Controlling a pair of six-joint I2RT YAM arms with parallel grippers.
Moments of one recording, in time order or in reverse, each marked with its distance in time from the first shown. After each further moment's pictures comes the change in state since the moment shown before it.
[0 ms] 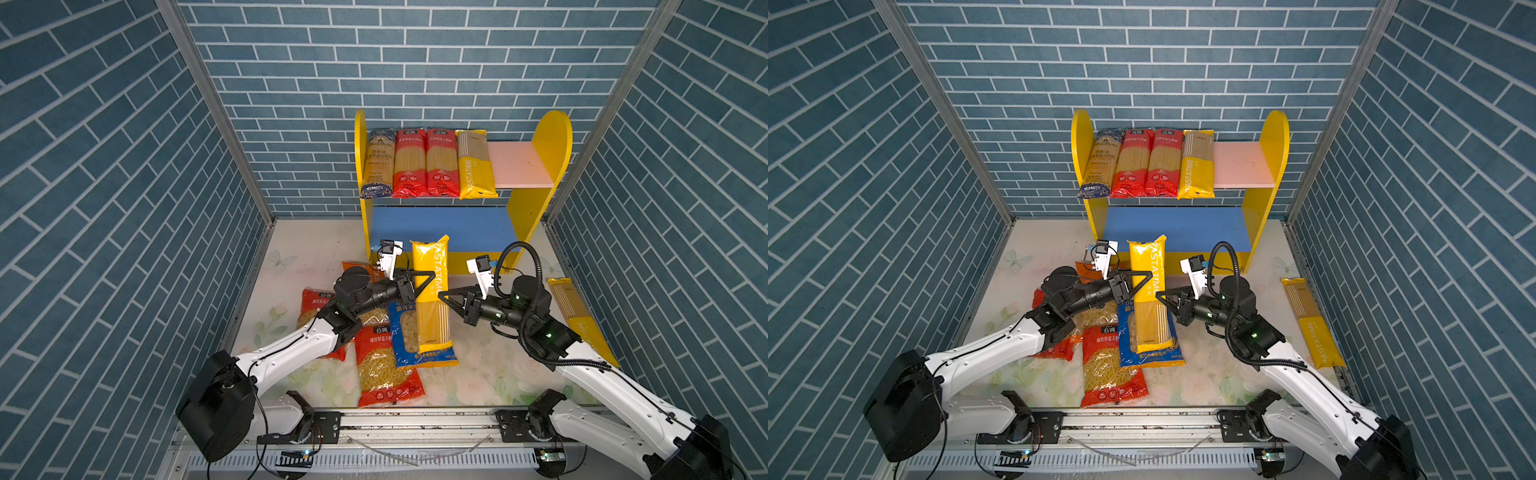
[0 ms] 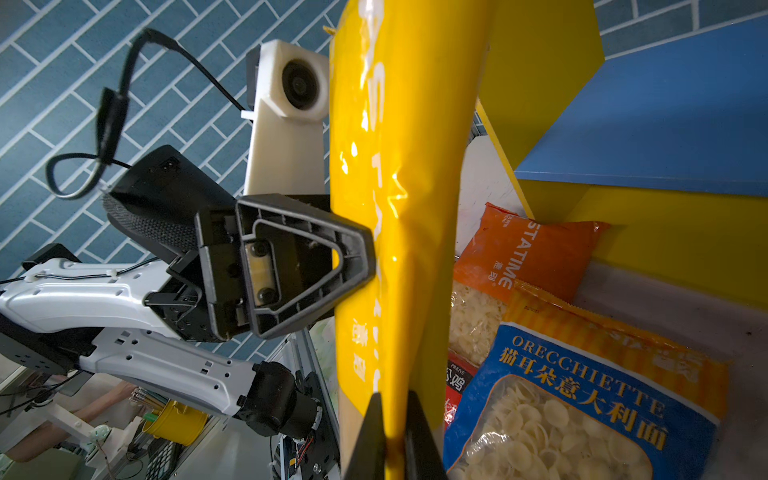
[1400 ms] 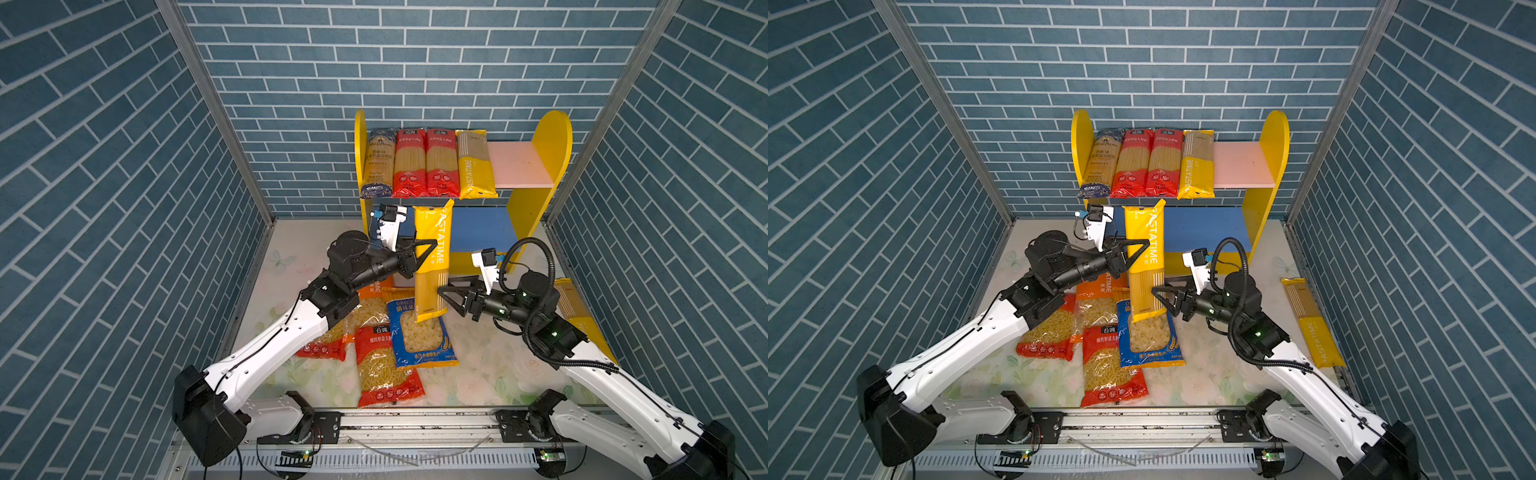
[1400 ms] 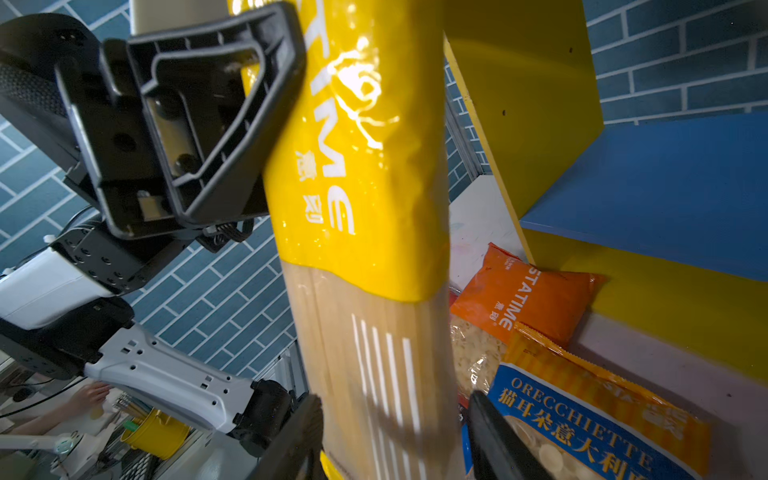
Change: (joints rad) left arm 0.000 -0.024 0.425 -0.468 -0.102 0.251; right arm -0.011 -0.003 0.072 0.000 -0.006 -0.043
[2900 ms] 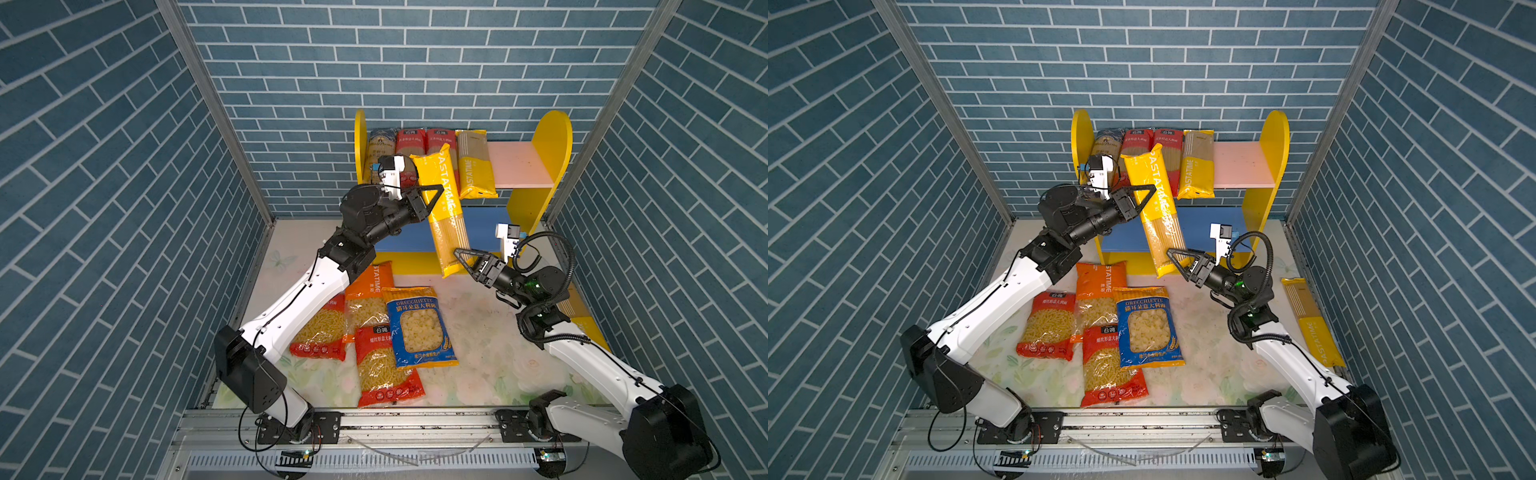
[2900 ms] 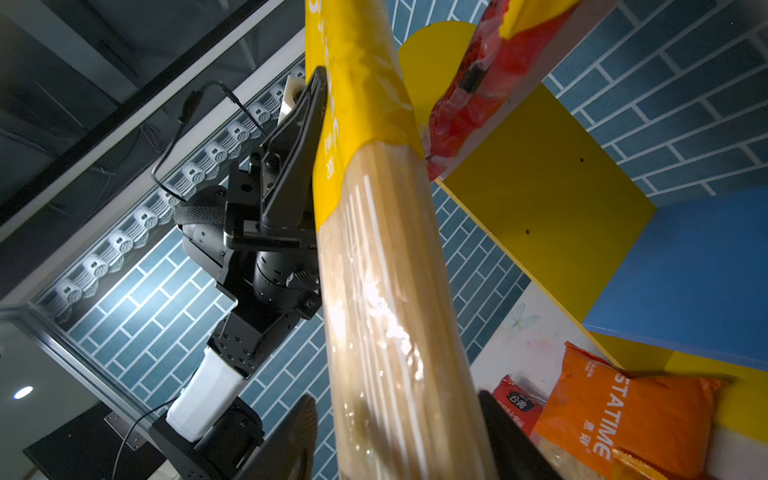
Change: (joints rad) left arm 0.076 0.308 0.414 0.014 -0.038 -0.319; right arm -0.190 0.203 -0.062 0.717 -0.104 0.580
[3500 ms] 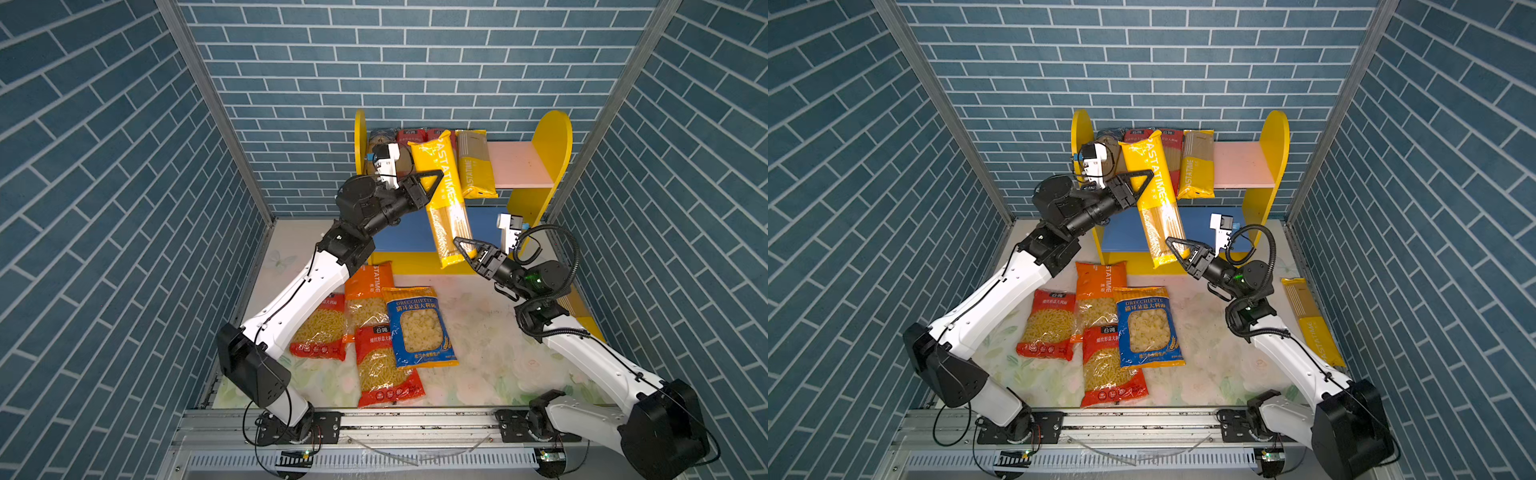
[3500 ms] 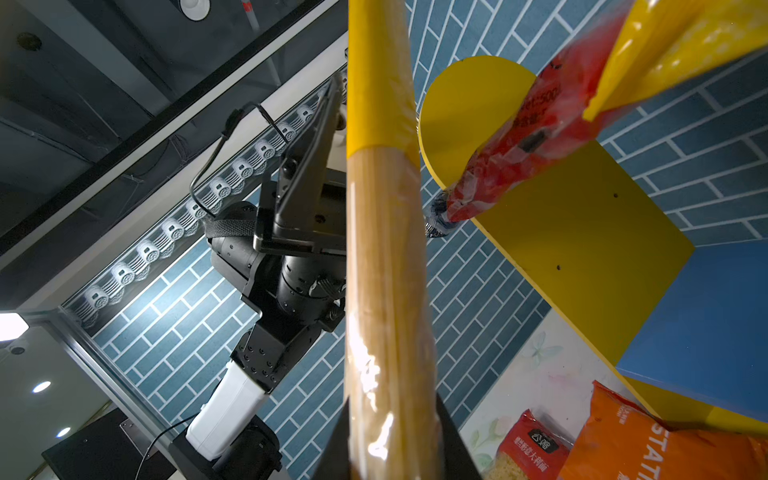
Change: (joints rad) left arm 0.021 0.027 0.093 0.010 -0.015 -0.039; right arm 0.009 0.033 0.102 0.008 0.026 0.018
